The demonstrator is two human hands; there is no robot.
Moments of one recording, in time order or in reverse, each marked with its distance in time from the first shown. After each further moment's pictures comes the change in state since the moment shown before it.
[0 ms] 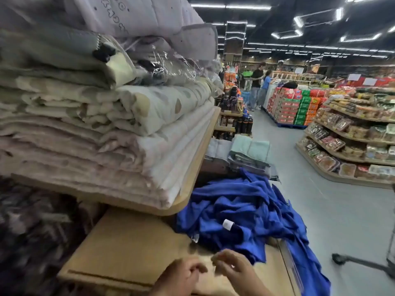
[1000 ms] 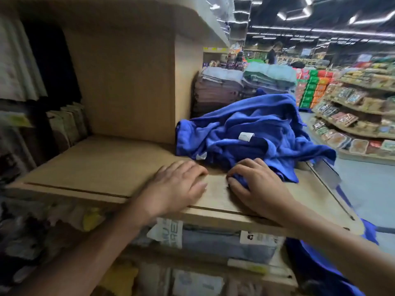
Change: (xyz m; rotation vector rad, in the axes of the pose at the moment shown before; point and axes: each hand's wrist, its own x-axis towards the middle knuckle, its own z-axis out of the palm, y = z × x) left_hand 0.024 -0.050 0.019 0.558 0.214 0.284; right_hand 0.030 0.078 0.015 -0.864 0.301 -0.435
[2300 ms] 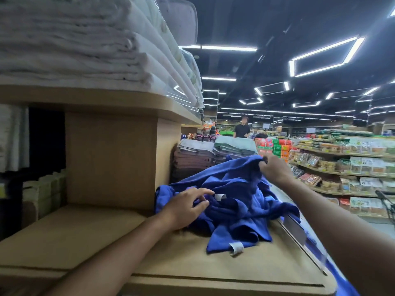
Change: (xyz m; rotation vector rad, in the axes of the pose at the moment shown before) left_hand 0.131 -0.003 0.003 -0.371 0.269 0.231; right_hand 0.127 0.159 -0.108 0.028 0.288 0.520
